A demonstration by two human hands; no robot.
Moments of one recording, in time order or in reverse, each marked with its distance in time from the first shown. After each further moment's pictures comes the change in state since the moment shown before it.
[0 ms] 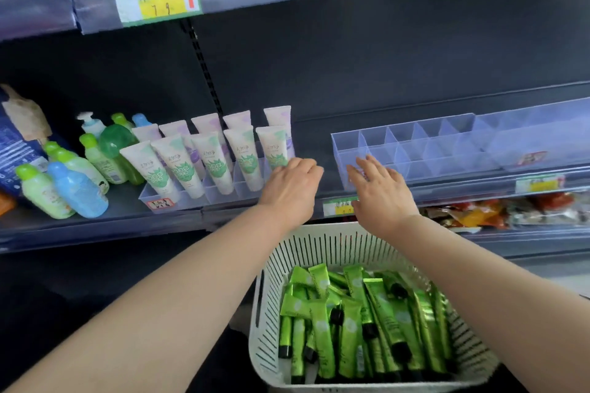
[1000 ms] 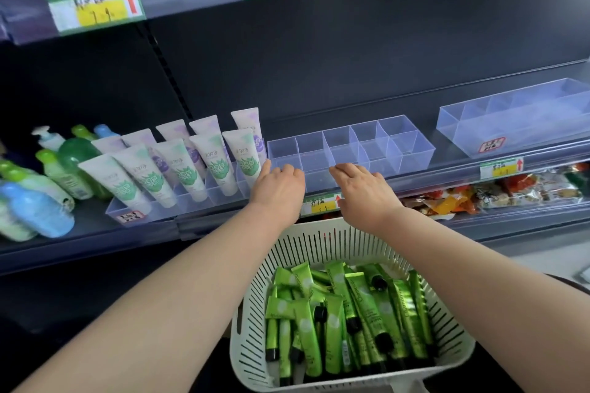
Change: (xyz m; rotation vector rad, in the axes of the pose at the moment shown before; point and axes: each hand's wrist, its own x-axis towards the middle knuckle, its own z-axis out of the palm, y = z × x) left_hand 0.019 0.028 0.004 0.231 -0.153 0.021; right_hand -0.007 0.022 0.001 0.155 -0.017 0.005
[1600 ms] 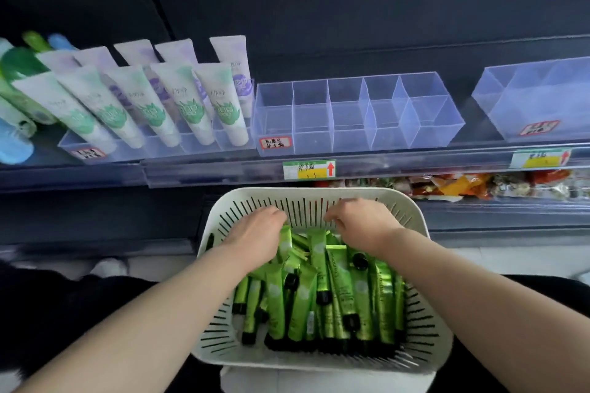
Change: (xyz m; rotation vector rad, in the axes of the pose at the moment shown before) left_hand -0.058 0.047 0.112 -0.469 -0.261 -0.083; right_hand -0.015 0.044 0.086 0.059 -0.426 -0.155
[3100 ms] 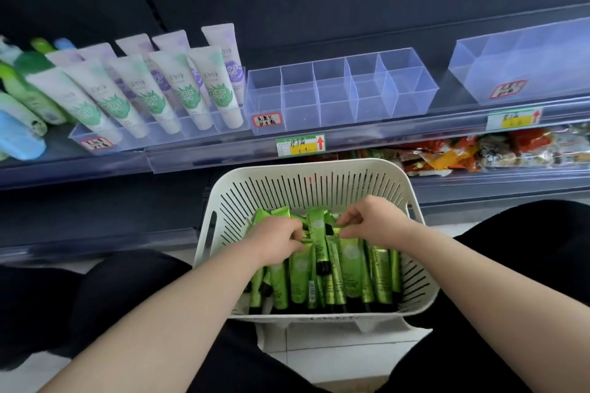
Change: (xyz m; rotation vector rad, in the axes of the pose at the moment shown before) left_hand -0.033 0.034 0.015 -0.235 -0.285 -0.040; right_hand -0.064 0.001 0.020 0.501 -0.041 0.152
